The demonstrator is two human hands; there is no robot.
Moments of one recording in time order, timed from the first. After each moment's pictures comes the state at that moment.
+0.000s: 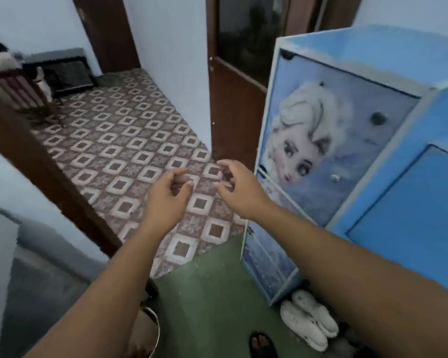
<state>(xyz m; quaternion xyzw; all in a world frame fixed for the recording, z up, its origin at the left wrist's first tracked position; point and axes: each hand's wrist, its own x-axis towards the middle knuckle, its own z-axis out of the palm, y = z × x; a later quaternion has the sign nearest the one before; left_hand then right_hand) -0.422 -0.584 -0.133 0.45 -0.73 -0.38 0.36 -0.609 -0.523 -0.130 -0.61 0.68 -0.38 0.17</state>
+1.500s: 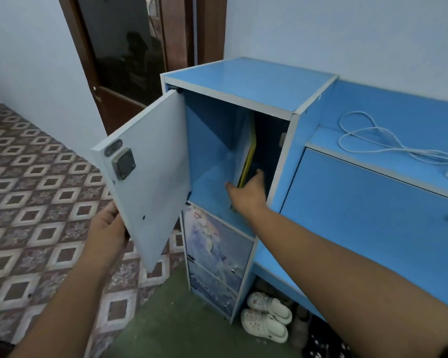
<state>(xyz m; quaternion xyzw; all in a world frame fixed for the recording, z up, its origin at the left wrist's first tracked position) -0.497 -0.633 -0.144 0.25 -0.59 -0.68 0.35 -0.732 -0.470 -0.110 -0.13 0.81 -0.56 0.15</state>
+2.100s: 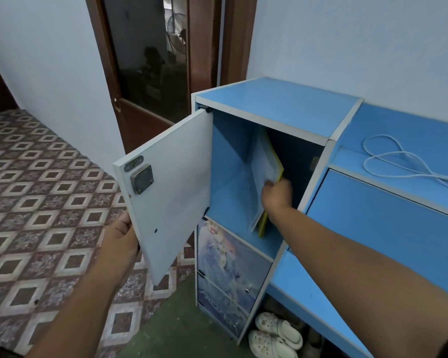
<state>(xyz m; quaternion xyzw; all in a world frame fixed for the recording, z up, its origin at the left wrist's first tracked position) -0.488 -0.673 -0.156 0.23 -0.59 -0.68 0.36 -0.778 -0.501 -0.099 -0.07 0.81 -0.57 0.07</state>
